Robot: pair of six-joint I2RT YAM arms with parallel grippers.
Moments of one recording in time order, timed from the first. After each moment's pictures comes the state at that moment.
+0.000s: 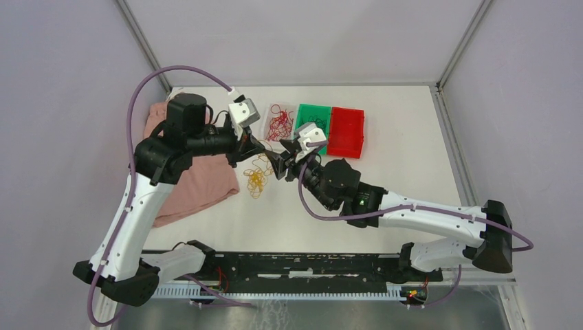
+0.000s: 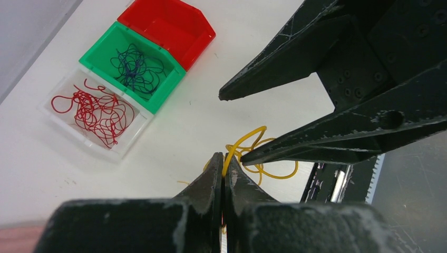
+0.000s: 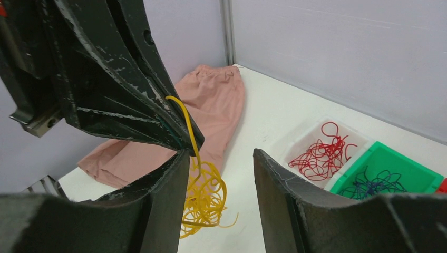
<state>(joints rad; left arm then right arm) -0.45 1.12 1.54 -0.95 0.62 0.35 1.24 1.28 1.08 0.34 0.51 0.04</state>
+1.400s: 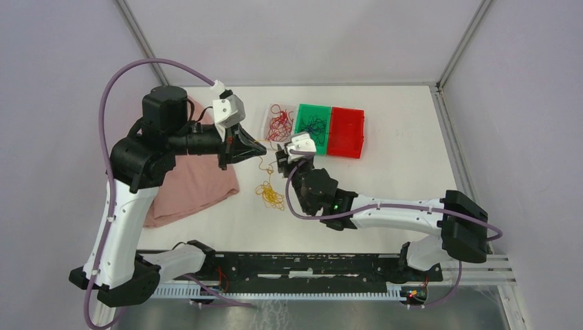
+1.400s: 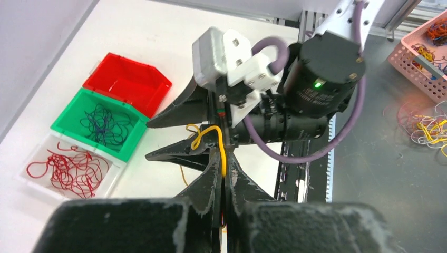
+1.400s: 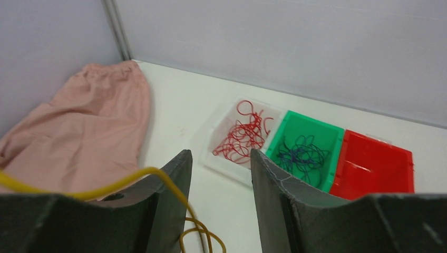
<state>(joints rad) -0.45 1.14 1.74 -1.05 0.85 0.34 1.24 1.48 1.00 0.66 0.89 -0.13</state>
